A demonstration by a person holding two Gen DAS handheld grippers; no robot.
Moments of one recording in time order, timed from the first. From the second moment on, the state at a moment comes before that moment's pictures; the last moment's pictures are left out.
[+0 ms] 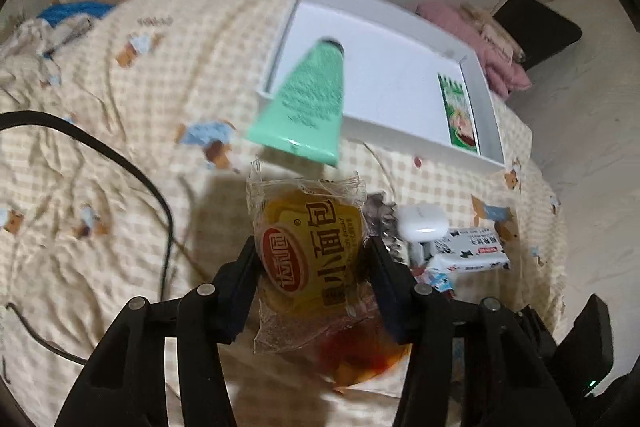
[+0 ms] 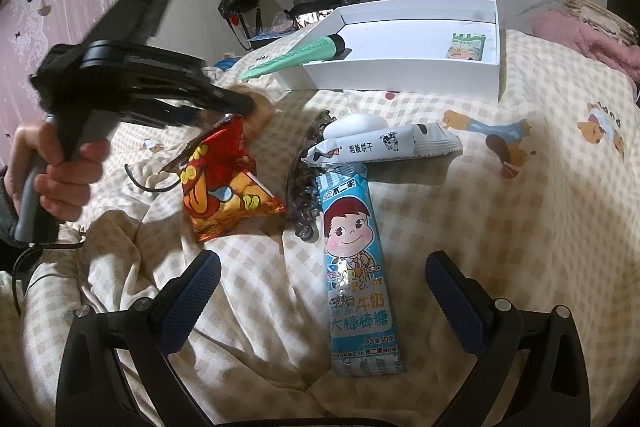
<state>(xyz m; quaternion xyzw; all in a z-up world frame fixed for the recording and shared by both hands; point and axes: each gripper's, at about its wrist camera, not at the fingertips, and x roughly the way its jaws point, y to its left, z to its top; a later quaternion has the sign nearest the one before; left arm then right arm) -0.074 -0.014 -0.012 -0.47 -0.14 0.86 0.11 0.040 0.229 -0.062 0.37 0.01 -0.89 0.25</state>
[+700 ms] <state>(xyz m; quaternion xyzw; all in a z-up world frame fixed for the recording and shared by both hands) -0.081 -0.018 -0.016 -0.44 -0.17 0.87 0.10 0.037 0.229 -0.063 0.37 0.01 -0.89 0.24</state>
